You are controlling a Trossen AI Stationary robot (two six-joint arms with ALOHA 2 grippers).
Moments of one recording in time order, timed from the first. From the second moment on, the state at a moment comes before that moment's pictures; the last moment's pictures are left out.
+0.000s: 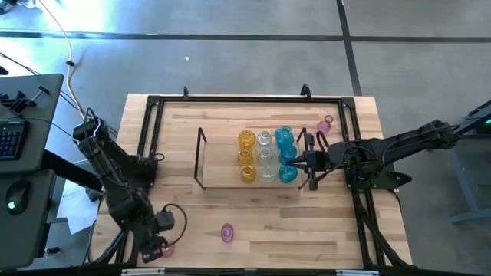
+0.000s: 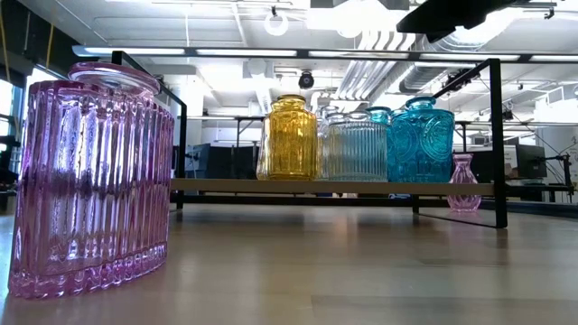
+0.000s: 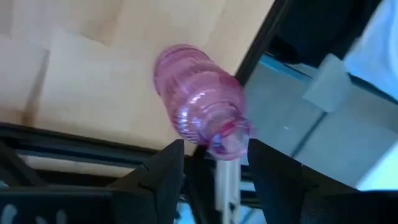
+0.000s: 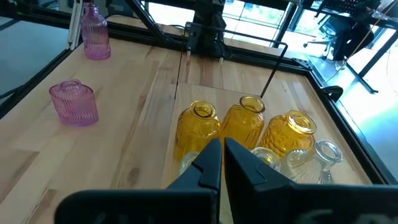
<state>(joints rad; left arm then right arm) -0.98 1.41 1.12 -0.95 0.21 -1.44 0.24 0.91 0.67 -0.13 0.25 -0.11</state>
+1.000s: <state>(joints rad) -0.87 1.45 1.12 -0.98 0.13 -1.06 0.24 0.91 0.67 -0.14 0.25 -0.10</state>
